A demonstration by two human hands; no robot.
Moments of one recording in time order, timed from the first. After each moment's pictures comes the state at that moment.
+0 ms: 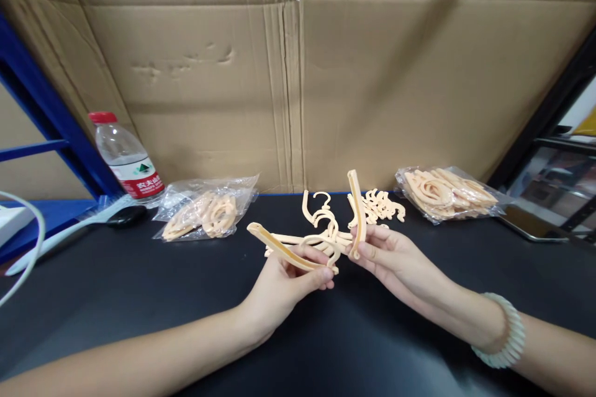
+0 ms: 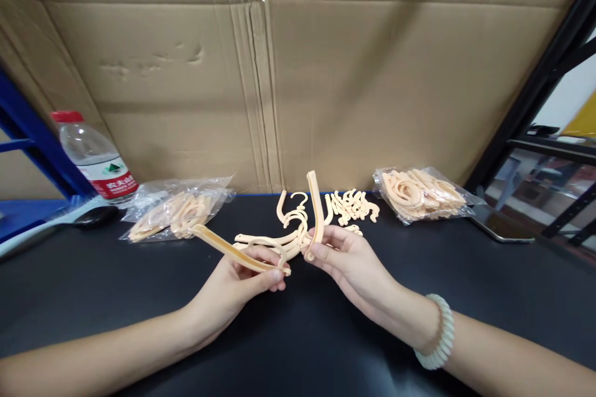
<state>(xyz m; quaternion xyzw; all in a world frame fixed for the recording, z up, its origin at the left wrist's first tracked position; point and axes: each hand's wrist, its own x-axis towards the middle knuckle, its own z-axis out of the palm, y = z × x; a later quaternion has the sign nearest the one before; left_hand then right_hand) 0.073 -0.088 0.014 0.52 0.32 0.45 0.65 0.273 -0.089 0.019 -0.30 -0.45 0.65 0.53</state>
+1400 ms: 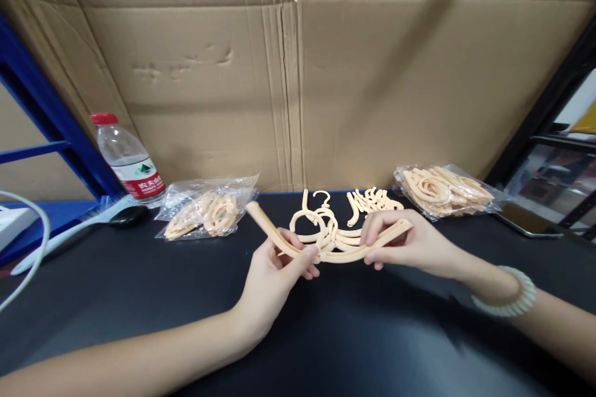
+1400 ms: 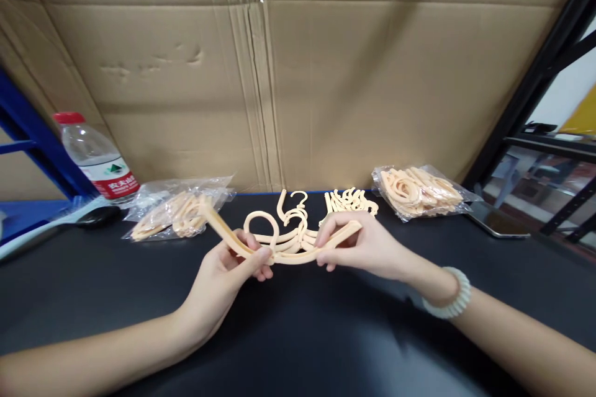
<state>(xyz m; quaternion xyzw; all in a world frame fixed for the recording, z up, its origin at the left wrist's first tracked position) 0.070 -0.092 0.019 0.52 0.39 0.54 0.54 0.304 -0.079 0.048 -0.33 -0.71 0.48 0.40</state>
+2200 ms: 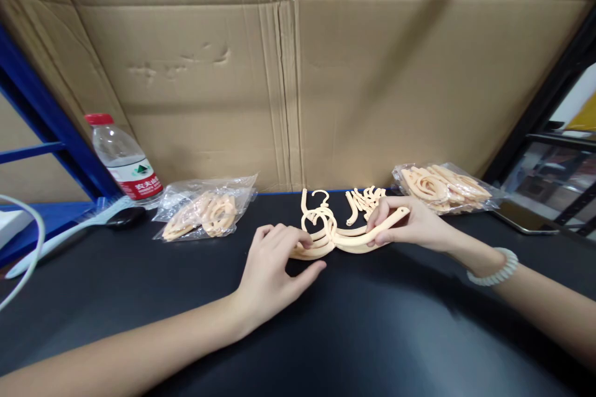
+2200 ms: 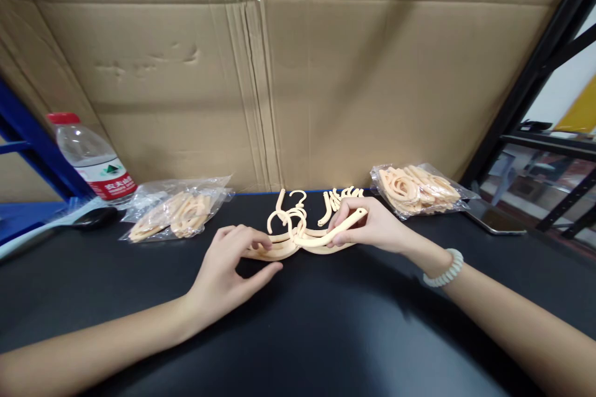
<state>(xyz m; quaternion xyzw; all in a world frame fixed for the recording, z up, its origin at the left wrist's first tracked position) 0.053 -0.075 0.020 0.84 0.38 0.39 0.05 0.334 -0.051 0.048 -0.37 -0.73 0.42 0.39</state>
